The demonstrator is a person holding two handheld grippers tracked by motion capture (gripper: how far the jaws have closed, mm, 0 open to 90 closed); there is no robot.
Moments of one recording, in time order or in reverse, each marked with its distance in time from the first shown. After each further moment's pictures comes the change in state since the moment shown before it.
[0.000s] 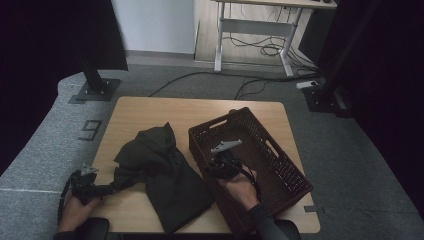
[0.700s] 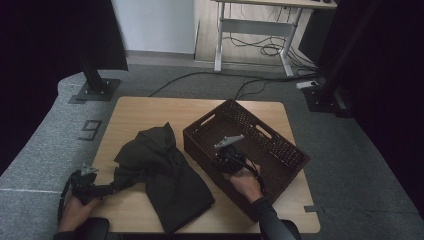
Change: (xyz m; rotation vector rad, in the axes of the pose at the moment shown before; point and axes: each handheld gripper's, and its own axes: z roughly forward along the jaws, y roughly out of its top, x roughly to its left) left arm 0.000 0.000 0.000 0.002 0.000 0.002; right arm -0.019 0.005 -0.002 0.028 -0.048 -0.039
